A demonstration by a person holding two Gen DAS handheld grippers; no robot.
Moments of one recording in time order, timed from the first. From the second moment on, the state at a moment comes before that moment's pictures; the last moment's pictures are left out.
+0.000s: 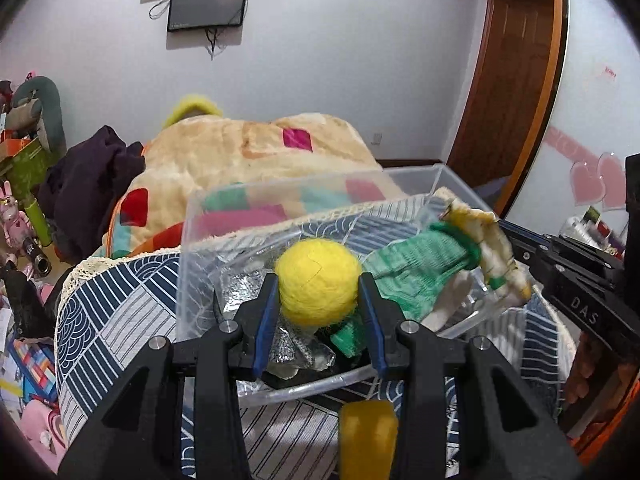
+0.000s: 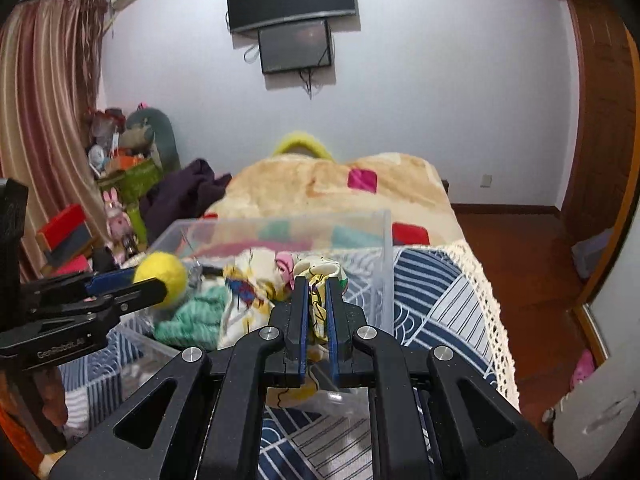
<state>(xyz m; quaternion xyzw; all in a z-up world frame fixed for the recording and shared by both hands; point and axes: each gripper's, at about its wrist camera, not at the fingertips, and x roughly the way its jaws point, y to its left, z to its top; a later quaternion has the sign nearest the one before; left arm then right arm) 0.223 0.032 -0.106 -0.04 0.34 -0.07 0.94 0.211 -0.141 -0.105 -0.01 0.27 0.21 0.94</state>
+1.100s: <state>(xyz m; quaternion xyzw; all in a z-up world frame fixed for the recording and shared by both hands) 0.140 0.029 -0.061 -0.03 0.28 -0.06 0.96 0.155 -0.154 -0.079 -0.02 0.22 0.23 0.95</state>
